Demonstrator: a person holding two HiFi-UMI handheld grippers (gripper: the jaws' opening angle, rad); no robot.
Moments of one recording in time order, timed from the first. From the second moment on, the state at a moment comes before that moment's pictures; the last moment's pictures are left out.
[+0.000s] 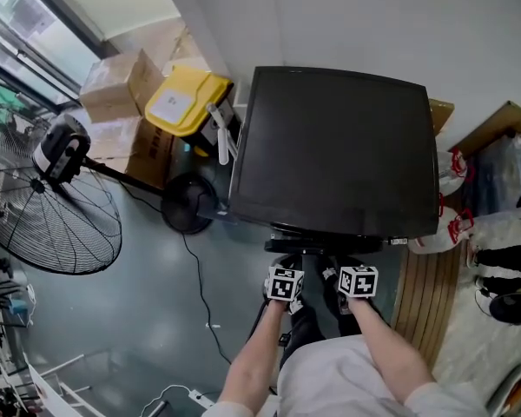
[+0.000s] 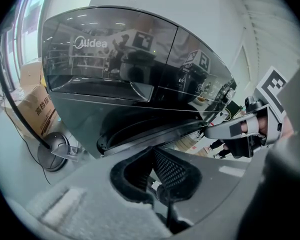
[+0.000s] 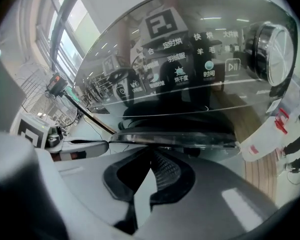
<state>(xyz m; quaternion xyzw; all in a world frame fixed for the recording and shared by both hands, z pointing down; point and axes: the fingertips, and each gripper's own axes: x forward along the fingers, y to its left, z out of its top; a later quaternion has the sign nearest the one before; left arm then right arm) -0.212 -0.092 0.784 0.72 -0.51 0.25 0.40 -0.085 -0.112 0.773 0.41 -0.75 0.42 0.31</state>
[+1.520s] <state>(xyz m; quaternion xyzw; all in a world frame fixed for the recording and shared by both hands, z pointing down) -0.216 -0.129 0.781 0.71 -0.54 0.19 0.41 -0.087 -0.138 0.768 0.48 -0.72 0.39 0.30</state>
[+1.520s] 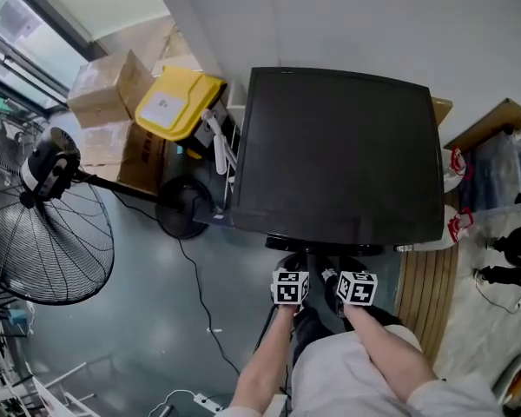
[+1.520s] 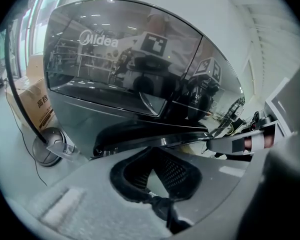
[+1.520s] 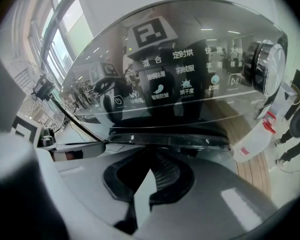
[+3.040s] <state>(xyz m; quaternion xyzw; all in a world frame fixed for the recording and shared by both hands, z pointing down) -0.202 -0.076 0.701 0.77 -0.52 0.18 0.33 -0.100 -0.072 0.689 0.51 -0.77 0.32 0.21</state>
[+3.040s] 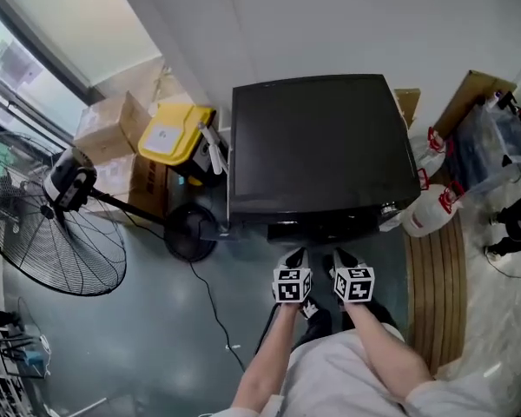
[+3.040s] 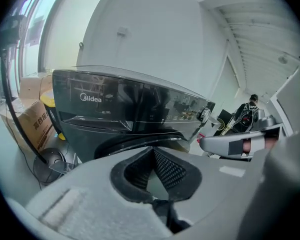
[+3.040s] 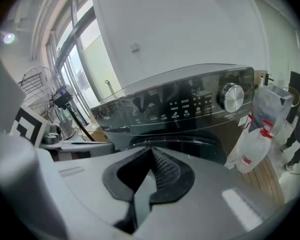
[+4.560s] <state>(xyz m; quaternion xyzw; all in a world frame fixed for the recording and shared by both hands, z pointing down) -0.215 -0.010 0.672 0.75 -0.55 0.14 0.34 -0.077 -0.035 0.664 0.47 -0.81 0.26 0.23</state>
